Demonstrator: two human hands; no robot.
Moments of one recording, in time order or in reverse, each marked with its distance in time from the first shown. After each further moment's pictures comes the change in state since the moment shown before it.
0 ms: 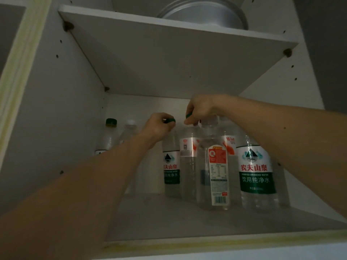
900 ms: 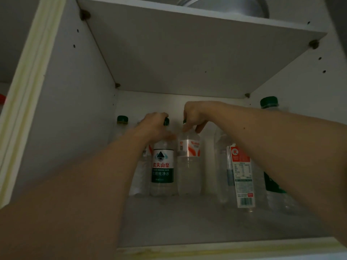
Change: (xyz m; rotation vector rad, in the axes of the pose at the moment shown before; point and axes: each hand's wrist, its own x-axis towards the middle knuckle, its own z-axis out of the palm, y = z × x) left_hand 0.001 -0.023 -0.048 0.662 -0.106 0.083; right_hand 0.075 -0.030 0.041 0.195 -0.057 0.113
